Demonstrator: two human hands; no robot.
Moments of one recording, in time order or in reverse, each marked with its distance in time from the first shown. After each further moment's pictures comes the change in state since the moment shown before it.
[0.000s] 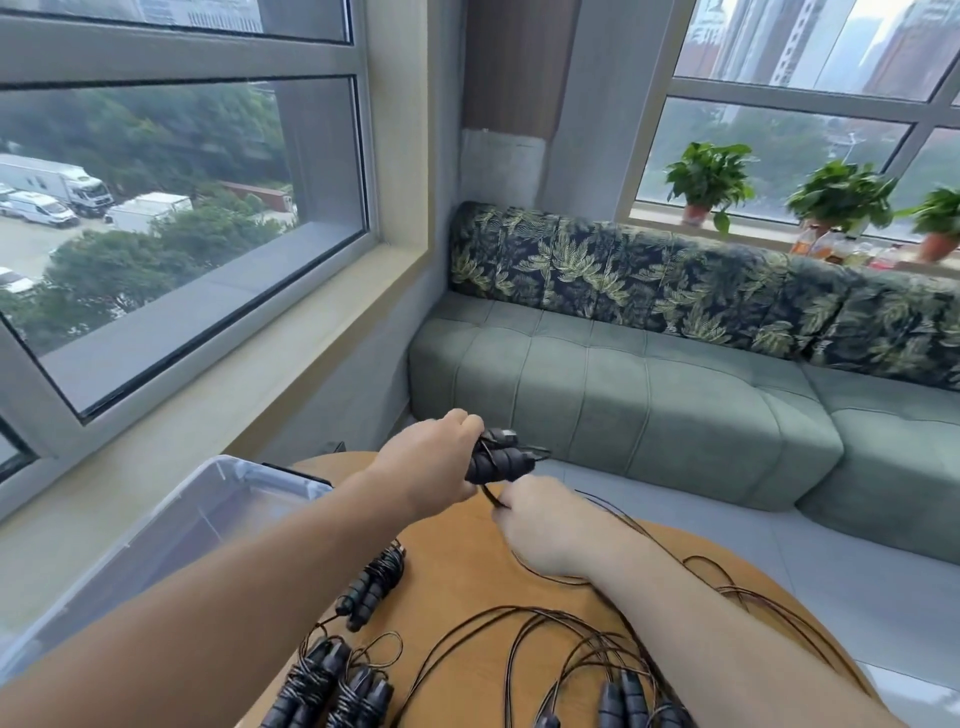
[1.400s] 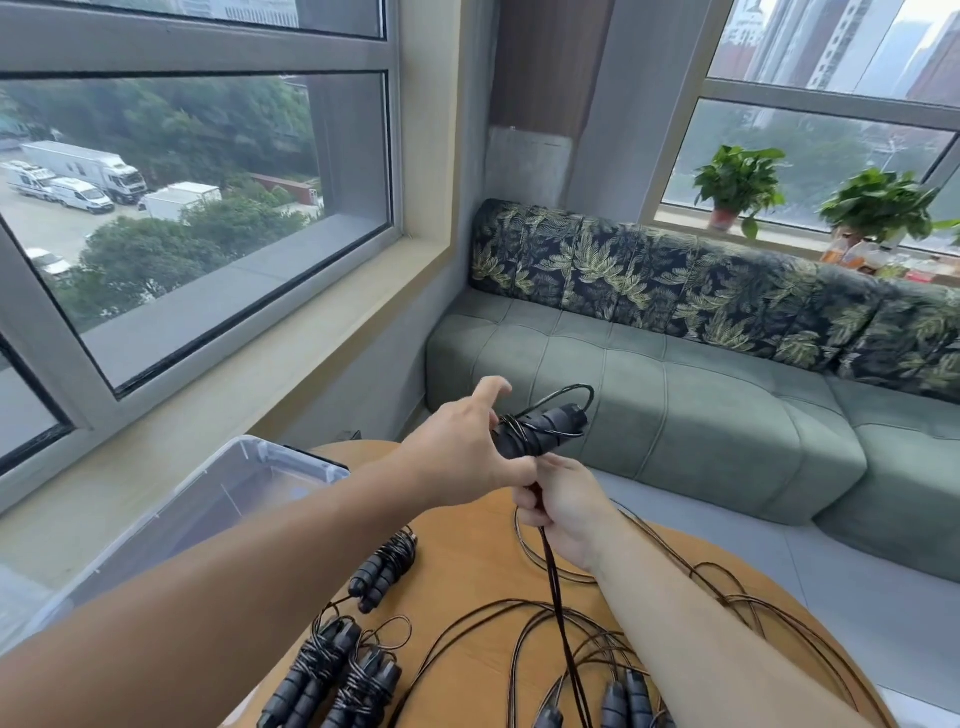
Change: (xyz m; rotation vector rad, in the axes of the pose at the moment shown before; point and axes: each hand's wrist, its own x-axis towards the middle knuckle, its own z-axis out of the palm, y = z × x) left_hand -0.025 0.019 -0.026 -0.517 0.061 -0.151; right_hand 0.011 0.006 0.016 1.475 0.096 0.063
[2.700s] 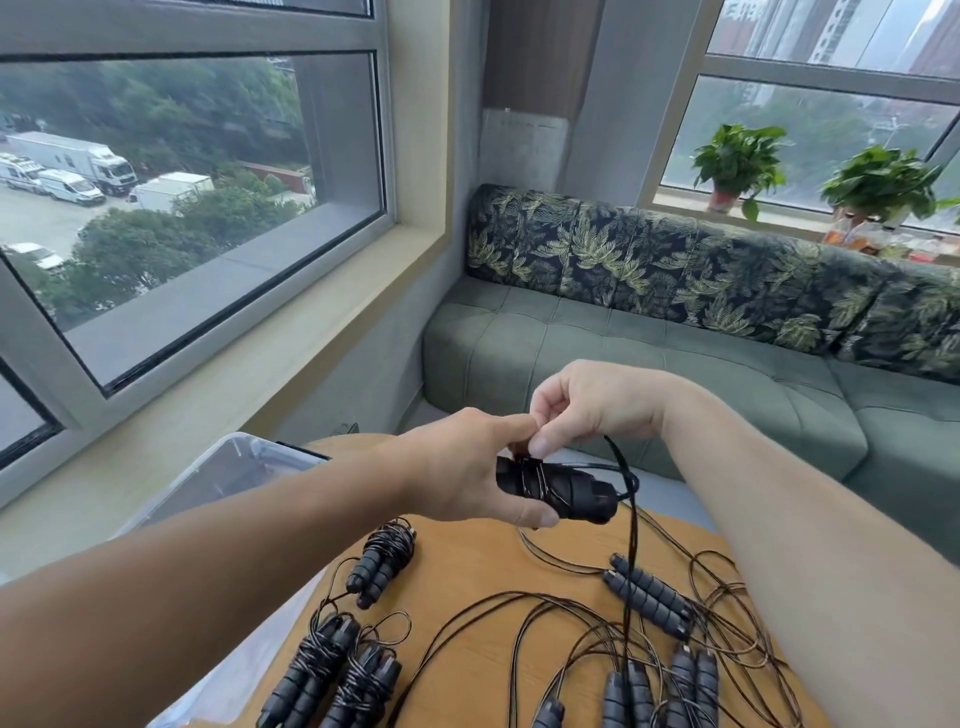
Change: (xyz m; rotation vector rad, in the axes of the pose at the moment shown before) left_hand 0.003 -0.002 -0.009 0.094 -0.314 0.284; right_hand 0.026 -0.111 -0.028 -0.988 -0.494 0.004
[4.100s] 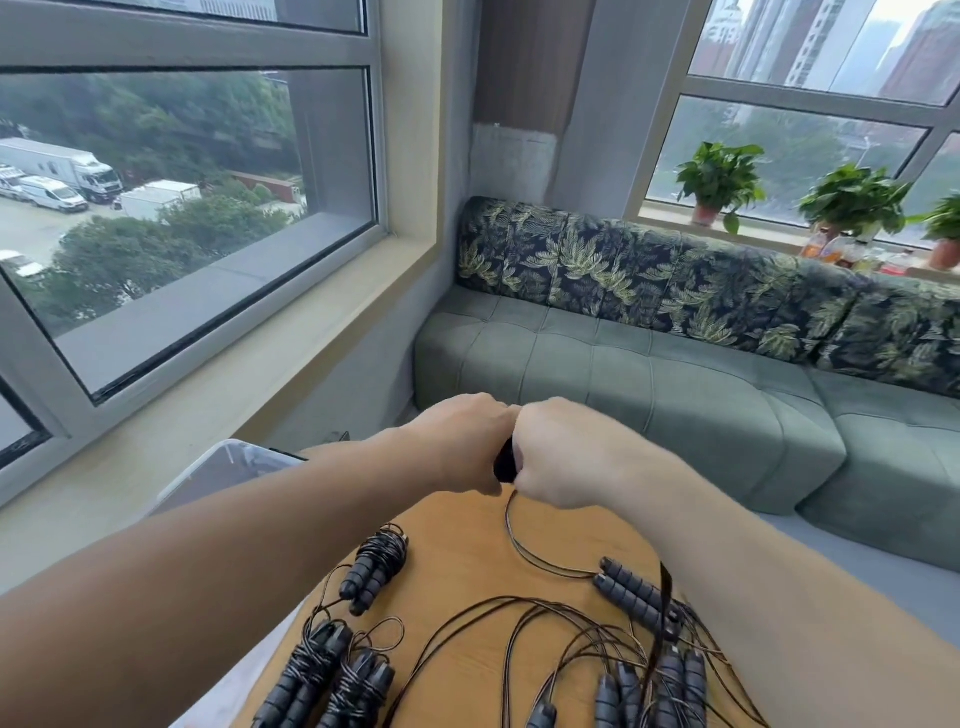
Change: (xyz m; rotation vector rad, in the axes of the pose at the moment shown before) left_hand 0.028 0.003 0.000 0.530 0.047 -0.029; right_hand -0.032 -0.052 0.069 -0.795 0.298 0.129
